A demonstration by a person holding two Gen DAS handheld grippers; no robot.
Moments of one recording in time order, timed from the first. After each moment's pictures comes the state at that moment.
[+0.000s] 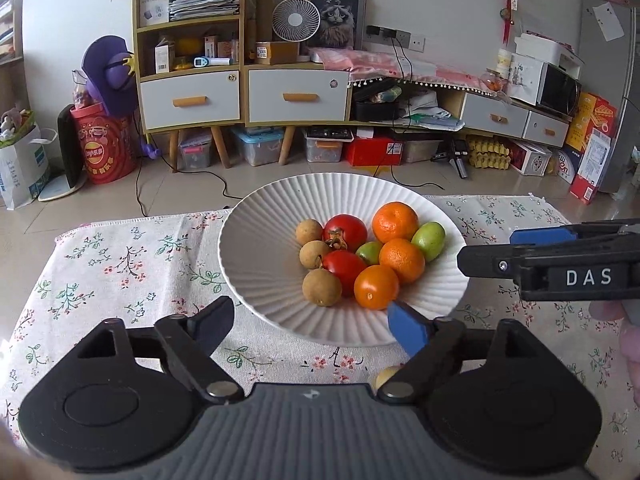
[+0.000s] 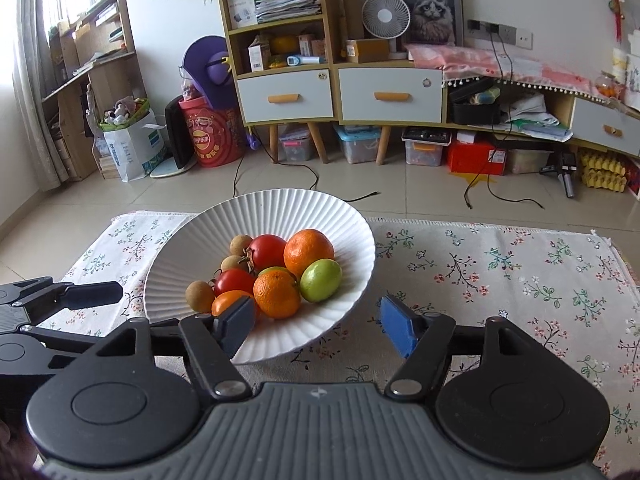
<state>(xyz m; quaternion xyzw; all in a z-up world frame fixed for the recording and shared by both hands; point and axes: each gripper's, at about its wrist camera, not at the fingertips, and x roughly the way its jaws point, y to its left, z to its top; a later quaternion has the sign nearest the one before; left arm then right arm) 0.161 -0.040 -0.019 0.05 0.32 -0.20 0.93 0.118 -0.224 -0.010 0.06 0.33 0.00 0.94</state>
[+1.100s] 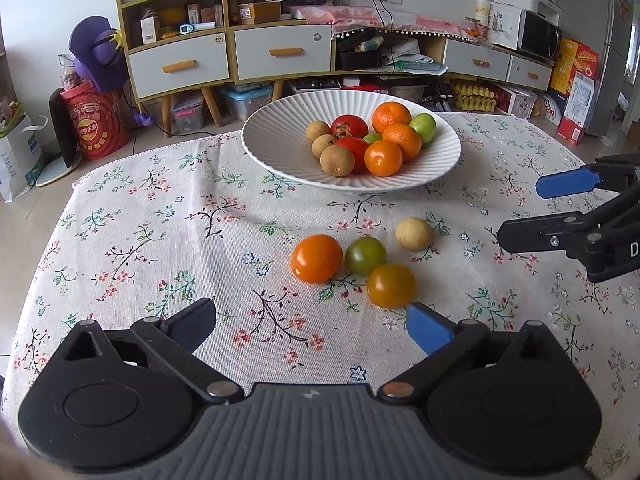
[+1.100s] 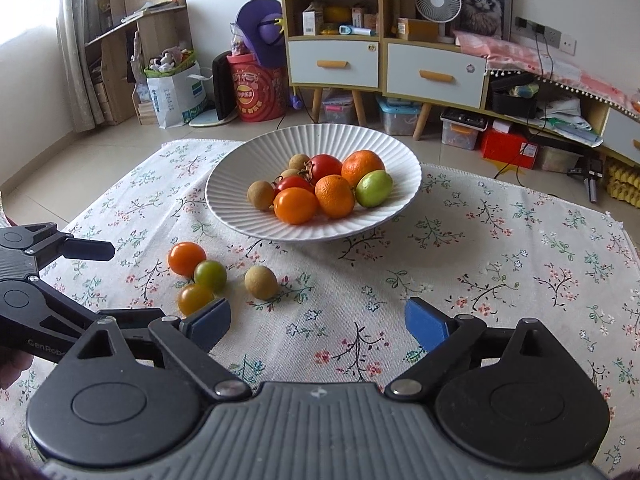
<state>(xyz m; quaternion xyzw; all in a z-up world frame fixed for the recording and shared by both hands) 0.117 -0.004 -0.052 0.10 0.37 -0.22 0.90 0.075 -0.194 -0.030 0.00 0.37 0.06 0.93</state>
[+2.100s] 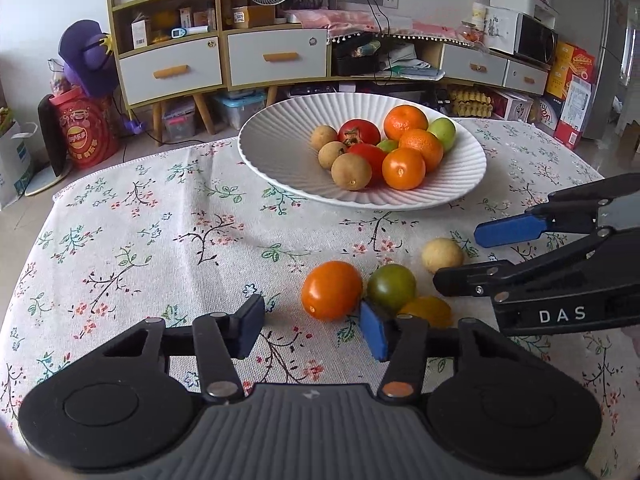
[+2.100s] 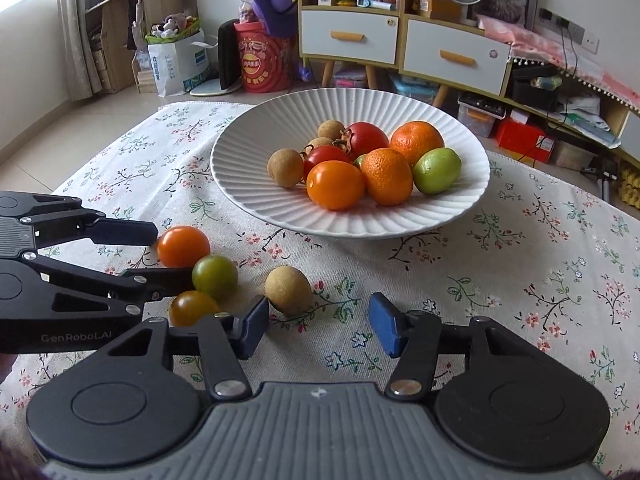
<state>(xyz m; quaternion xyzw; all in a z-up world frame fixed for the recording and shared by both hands) 0.146 -0.008 -0.063 0.10 0.35 -0.23 0.90 0.105 -0.164 -0.051 -0.02 0.40 0.06 0.92</state>
